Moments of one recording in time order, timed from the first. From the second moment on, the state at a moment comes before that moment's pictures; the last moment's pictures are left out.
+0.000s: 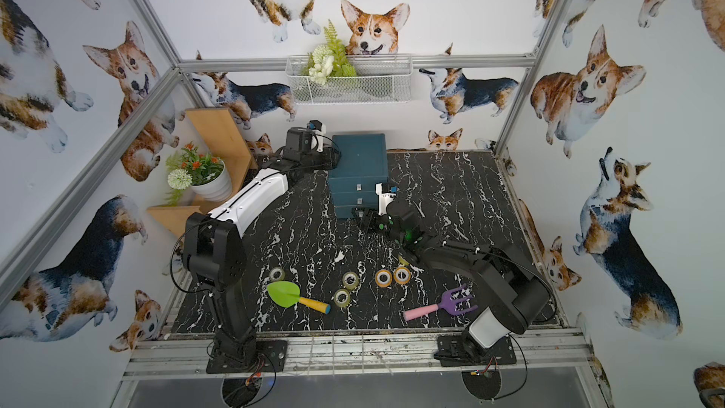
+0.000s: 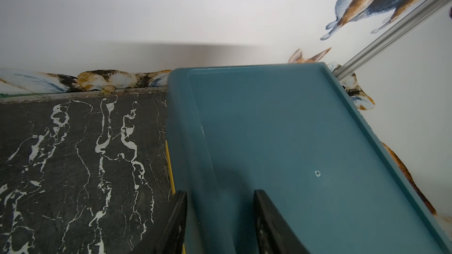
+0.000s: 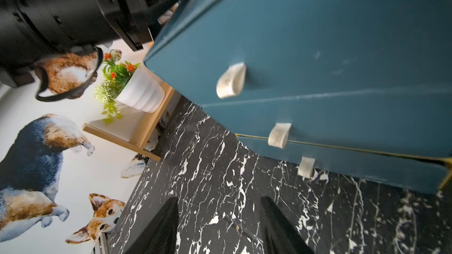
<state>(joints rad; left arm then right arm) -0.31 1.94 1.69 -0.32 0.15 -0.27 0.65 1.56 0.75 0.51 -0.11 0.71</state>
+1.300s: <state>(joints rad) -0.31 1.95 1.68 -0.28 0.15 -0.27 0.55 1.82 0.79 0.79 -0.16 1.07</state>
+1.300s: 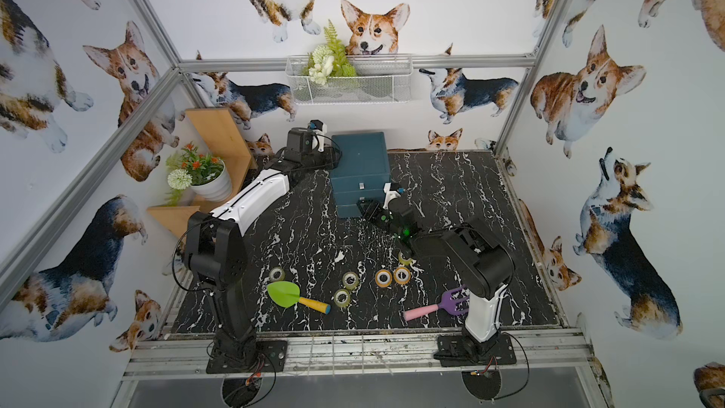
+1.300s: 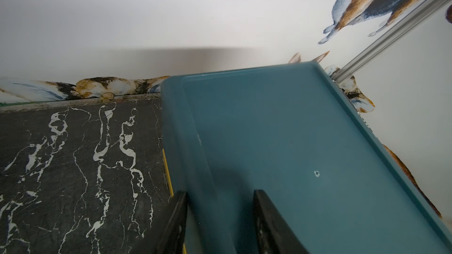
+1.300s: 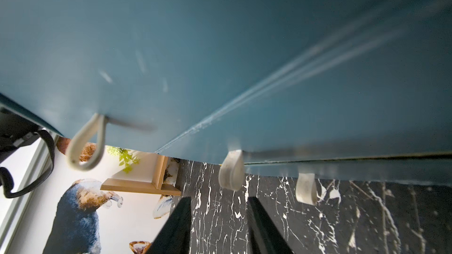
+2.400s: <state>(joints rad) -0.31 1.96 1.68 -0.26 0.15 -0.27 0.59 1.89 0.79 0.94 -0.05 1.41</state>
